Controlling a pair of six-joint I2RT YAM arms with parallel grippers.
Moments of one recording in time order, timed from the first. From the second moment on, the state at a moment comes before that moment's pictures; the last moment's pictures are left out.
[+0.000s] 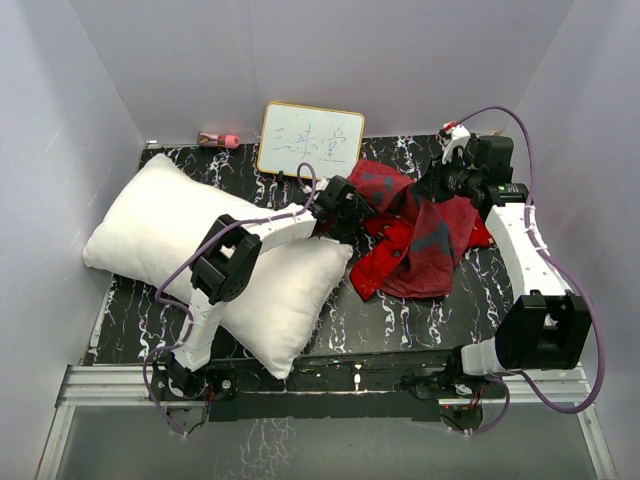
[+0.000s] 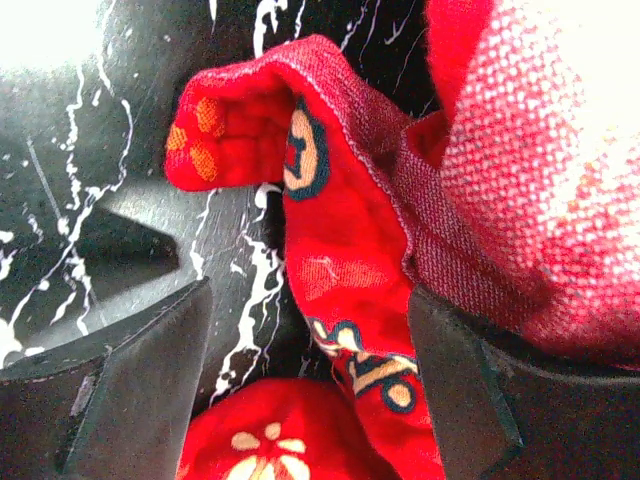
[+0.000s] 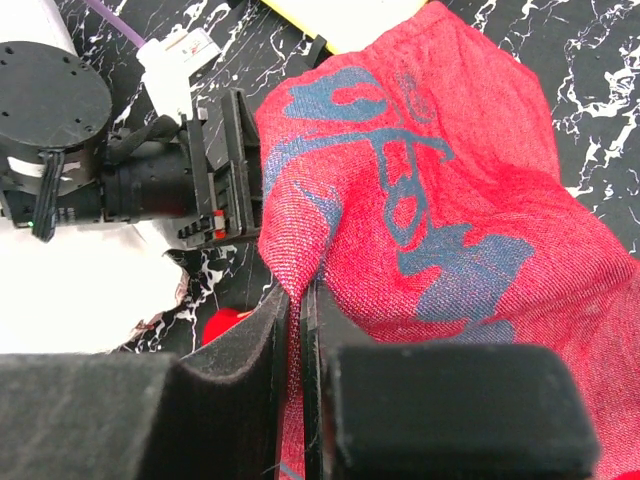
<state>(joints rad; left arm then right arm) -0.75 2.17 1.62 -0.26 -0.05 -1.32 -0.04 1.40 1.26 -0.44 -0.67 -0.10</state>
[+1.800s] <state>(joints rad) -0.73 1.63 1.92 -0.06 -0.13 -0.56 -0.16 1.40 1.79 -0.32 -0.61 -0.05</state>
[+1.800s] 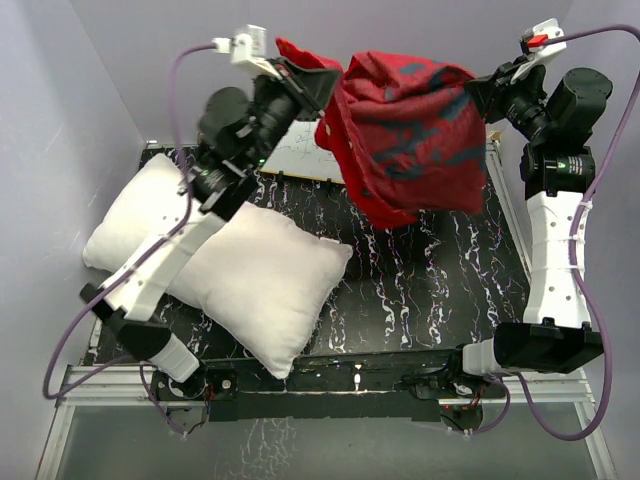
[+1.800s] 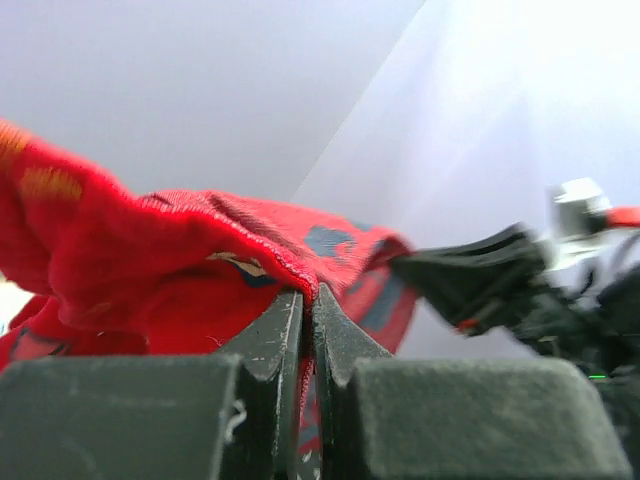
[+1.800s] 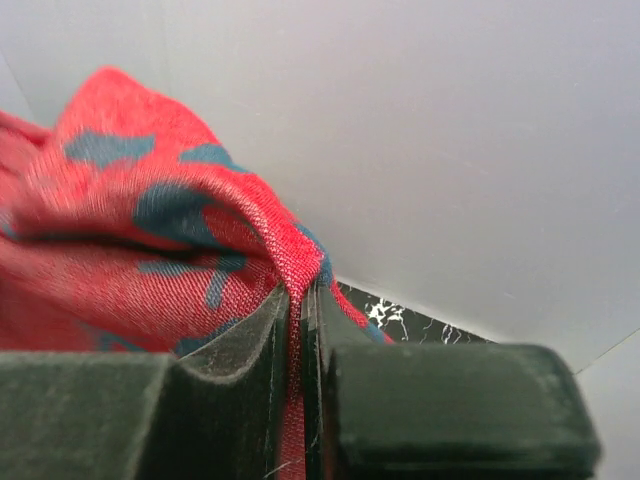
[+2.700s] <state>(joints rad) -0.75 1.49 1.64 -0.14 -0.04 -0.58 -0.17 1.27 1.53 -0.24 -0.64 -0.03</state>
